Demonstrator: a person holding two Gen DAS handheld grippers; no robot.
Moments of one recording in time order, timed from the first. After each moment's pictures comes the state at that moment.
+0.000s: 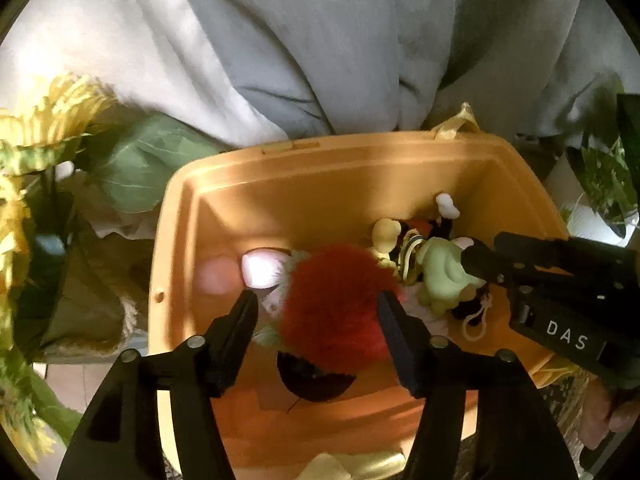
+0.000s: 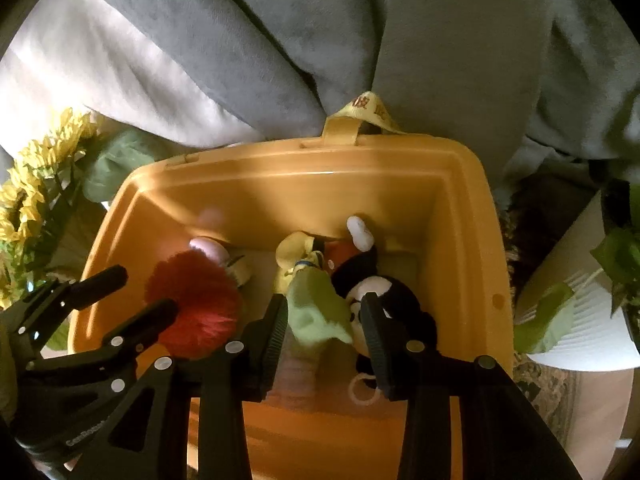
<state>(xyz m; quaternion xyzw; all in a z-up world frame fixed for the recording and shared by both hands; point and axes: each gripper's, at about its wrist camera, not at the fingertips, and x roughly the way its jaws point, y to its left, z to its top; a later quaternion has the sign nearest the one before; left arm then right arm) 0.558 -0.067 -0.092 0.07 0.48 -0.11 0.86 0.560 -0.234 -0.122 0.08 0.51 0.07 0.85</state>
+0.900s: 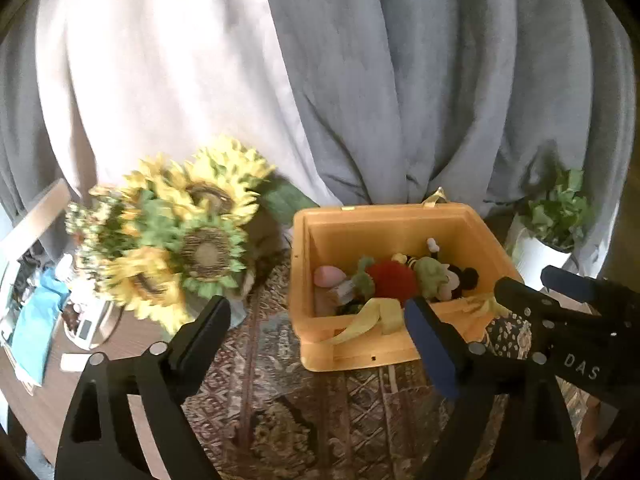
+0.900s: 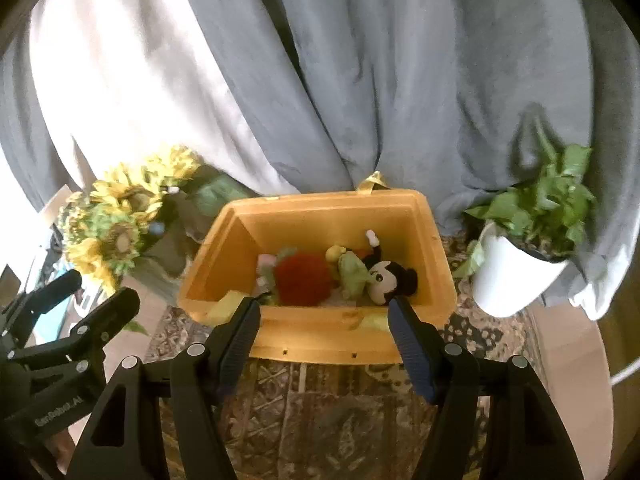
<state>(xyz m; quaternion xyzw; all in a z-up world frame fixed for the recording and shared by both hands) 0.386 0.005 0.013 0.04 0.33 -0.06 0.94 0.387 -0.189 -0.017 0.07 0.37 0.02 0.93</state>
